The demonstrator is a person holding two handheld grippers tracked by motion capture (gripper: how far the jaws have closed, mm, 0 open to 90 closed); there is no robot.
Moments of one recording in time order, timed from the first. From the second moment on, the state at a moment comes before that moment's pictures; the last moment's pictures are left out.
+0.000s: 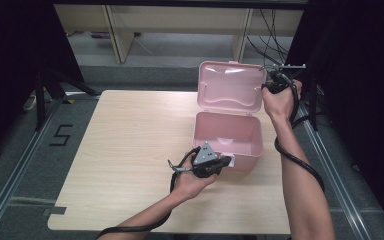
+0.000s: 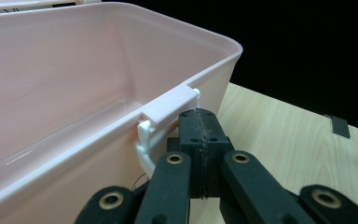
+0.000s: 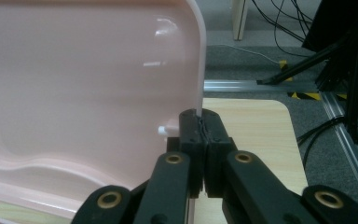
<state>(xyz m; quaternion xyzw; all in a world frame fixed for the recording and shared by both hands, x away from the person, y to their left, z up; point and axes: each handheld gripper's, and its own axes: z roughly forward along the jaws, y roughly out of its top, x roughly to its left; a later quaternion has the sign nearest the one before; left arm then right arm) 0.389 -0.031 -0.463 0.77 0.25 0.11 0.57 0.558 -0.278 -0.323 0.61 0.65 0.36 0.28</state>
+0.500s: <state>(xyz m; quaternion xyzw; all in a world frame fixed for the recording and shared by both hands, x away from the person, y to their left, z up) 0.390 -0.032 -0.463 0.77 0.25 0.11 0.58 0.542 -0.277 -0.324 0.60 0.64 0.37 0.30</state>
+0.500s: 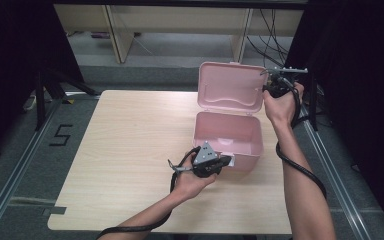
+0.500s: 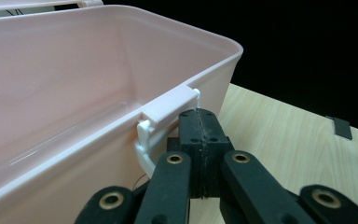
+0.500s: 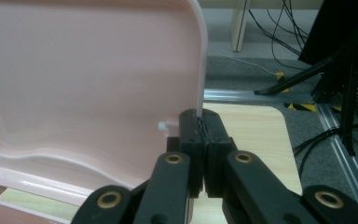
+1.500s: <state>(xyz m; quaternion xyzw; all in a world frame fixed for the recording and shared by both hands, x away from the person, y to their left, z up) 0.390 -0.032 -0.463 0.77 0.25 0.12 0.57 0.516 -0.276 -0.328 0.57 0.65 0.38 0.33</state>
